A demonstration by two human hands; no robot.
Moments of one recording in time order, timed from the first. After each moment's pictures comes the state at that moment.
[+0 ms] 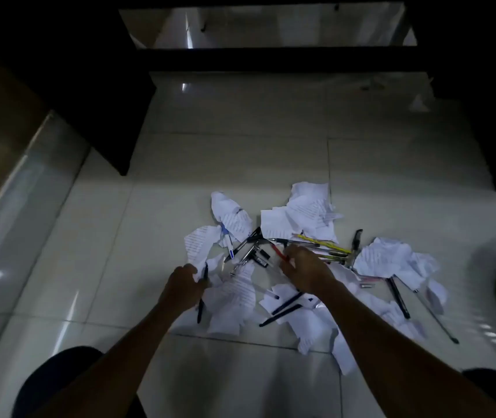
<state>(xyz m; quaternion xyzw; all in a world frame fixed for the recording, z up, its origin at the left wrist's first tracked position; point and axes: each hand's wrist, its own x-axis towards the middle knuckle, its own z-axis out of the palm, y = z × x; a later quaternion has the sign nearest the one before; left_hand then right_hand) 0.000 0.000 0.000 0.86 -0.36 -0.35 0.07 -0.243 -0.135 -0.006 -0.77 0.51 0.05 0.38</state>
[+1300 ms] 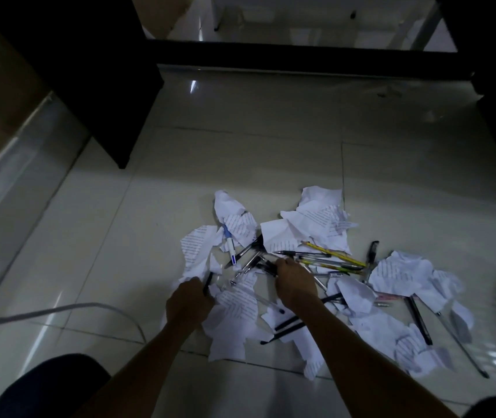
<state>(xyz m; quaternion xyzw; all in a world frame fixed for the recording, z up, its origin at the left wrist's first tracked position) -0.020 0.002 -0.055 0.90 -0.34 -0.27 0.02 -0.202 -0.121 -0.069 -0.83 0.50 0.11 0.23</state>
